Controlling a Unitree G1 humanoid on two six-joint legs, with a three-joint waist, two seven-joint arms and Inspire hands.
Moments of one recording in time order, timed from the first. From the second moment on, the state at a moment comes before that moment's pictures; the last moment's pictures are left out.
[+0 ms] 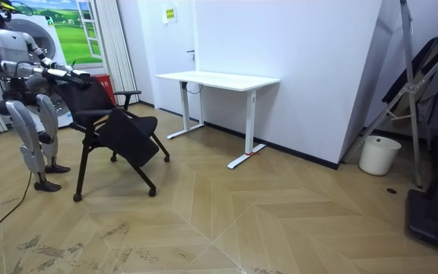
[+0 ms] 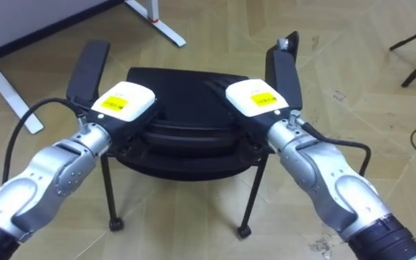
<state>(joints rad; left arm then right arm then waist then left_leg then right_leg) -0.29 0.50 -0.50 0.14 0.91 0.00 -0.11 -0.26 -0.62 0.46 0.13 -0.72 -0.05 0.09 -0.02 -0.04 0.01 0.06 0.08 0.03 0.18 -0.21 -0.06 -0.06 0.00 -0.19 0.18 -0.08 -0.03</state>
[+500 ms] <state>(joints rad) -0.24 0.49 -0.49 0.14 0.91 -0.01 -0.09 -0.18 -0.53 0.33 0.27 -0.64 -0.08 -0.05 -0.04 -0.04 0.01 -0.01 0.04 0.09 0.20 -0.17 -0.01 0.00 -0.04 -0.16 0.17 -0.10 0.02</state>
